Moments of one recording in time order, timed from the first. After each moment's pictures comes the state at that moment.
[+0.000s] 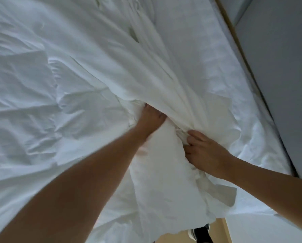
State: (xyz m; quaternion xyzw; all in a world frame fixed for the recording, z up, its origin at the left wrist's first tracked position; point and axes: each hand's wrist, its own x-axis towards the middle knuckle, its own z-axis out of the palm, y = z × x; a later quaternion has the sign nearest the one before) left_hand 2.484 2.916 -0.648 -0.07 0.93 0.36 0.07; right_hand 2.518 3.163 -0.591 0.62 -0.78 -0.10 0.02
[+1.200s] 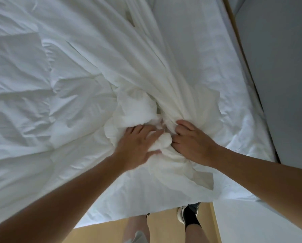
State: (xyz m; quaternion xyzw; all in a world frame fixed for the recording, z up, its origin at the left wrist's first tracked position) left_hand 2.621 2.928 -0.594 0.19 0.97 0.11 0.03; right_hand 2.523 3.163 -0.593 0.63 -0.77 -0.03 0.04
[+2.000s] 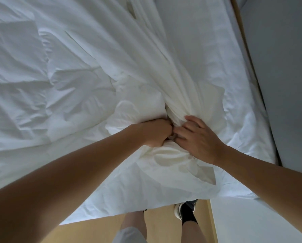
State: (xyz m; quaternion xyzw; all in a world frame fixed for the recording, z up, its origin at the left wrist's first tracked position) left_hand 2.540 2.970 -0.576 0.25 0.89 0.14 0.37; right_hand 2.521 3.177 -0.602 0.60 -0.79 0.06 0.12
